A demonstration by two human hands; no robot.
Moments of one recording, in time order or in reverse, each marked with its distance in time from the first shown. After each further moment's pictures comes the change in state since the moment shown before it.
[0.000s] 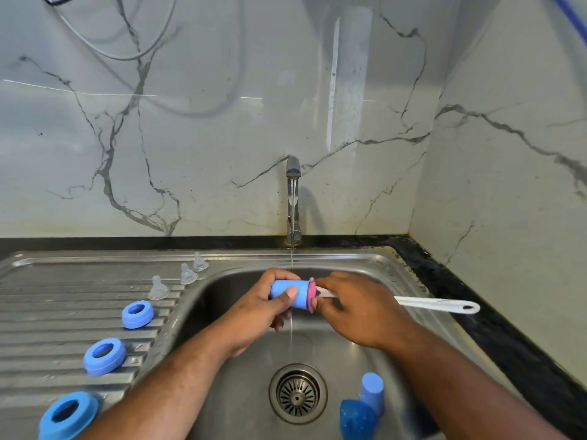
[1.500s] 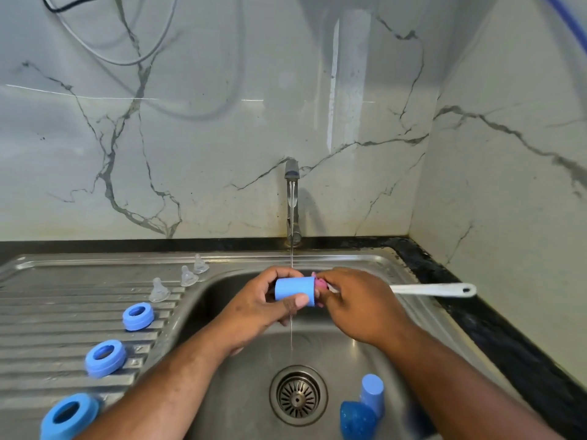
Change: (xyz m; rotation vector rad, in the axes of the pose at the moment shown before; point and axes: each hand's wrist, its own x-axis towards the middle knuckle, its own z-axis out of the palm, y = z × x) left_hand -0.006 0.013 -0.001 -0.040 -0.012 0.089; right_hand 0.002 -0.004 -0.002 0.053 0.176 0.006
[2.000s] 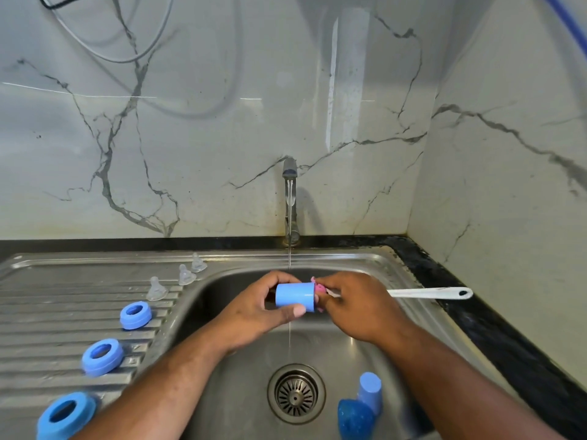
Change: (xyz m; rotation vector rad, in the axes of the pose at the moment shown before) left_hand -0.003 -0.002 -0.005 0.270 -0.060 0.007; right_hand -0.001 0.003 0.000 0.090 -0.098 0.093
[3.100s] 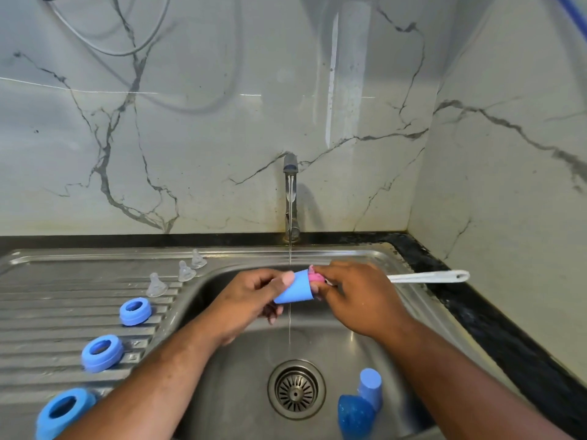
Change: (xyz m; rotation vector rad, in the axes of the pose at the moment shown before) left_hand 0.006 0.000 -0.003 -0.334 0.076 -0.061; right_hand 0.005 0.006 0.005 -0.075 0.136 -0.141
